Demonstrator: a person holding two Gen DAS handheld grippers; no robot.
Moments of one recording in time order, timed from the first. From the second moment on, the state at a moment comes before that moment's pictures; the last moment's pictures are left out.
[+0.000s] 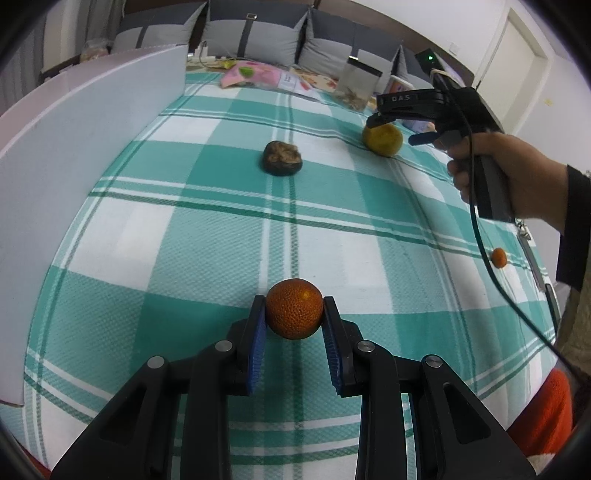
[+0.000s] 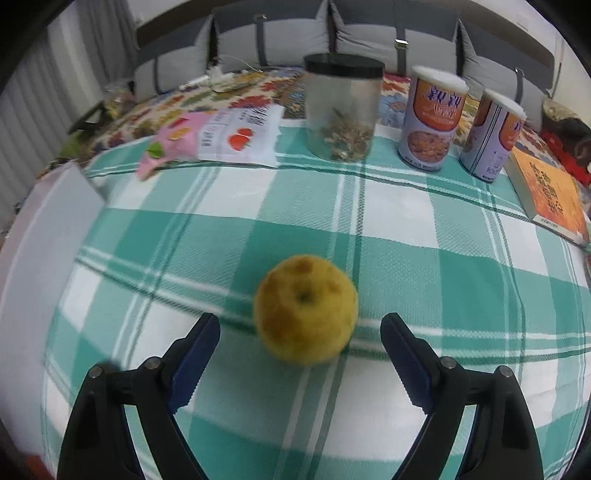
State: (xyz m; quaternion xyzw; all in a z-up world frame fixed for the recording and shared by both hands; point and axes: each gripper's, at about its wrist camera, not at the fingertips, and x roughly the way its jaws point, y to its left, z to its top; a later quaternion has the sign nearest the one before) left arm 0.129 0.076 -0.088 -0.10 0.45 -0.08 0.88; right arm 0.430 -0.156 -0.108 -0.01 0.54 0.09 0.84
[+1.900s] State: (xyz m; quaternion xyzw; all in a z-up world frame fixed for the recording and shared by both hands) left arm 0.075 0.243 0.030 -0.28 0.40 -0.03 0.87; right arm 0.232 -0.044 -0.095 0.16 0.63 0.32 0.69
